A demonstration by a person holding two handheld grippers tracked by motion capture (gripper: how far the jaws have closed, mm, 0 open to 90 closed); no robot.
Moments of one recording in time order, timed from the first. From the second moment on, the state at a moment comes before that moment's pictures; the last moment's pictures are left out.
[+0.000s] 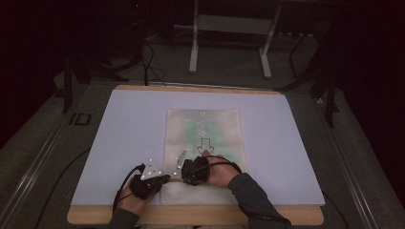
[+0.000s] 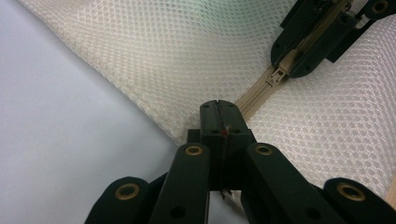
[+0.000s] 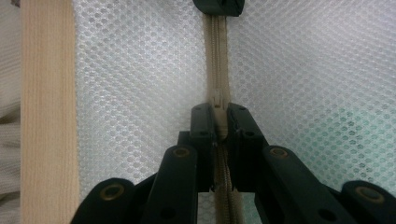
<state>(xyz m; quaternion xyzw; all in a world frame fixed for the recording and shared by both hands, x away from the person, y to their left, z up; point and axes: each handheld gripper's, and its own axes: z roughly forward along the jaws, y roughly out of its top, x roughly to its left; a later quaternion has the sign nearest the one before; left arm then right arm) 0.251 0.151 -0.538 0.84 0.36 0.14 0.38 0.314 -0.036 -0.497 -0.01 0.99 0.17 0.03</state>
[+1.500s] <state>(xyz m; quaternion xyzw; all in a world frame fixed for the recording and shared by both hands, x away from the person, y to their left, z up) 0.251 0.151 -0.538 0.84 0.36 0.13 0.38 0.315 -0.049 -0.492 -0.02 0.99 0.14 0.03</state>
